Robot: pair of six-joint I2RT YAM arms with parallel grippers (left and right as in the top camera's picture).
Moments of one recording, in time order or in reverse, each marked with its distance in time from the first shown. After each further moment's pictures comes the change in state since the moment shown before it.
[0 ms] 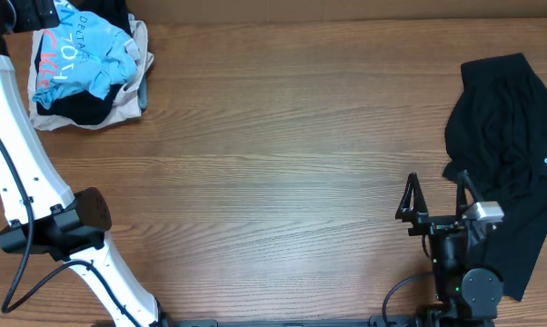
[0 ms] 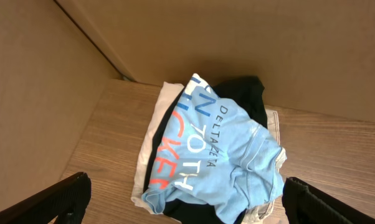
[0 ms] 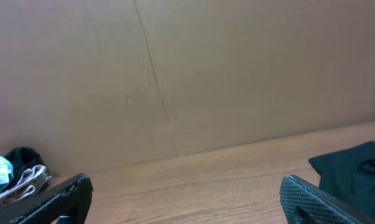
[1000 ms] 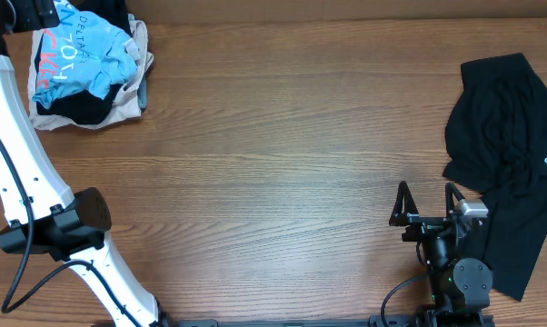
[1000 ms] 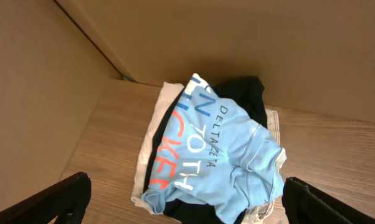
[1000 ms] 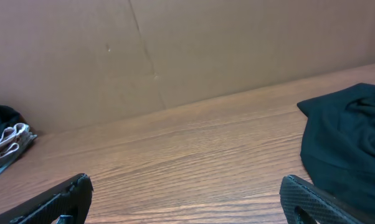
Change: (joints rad) left arm 0.000 0.000 0.000 0.000 0.000 0.000; right arm 0.000 -0.039 -0.024 -0.209 0.002 0.000
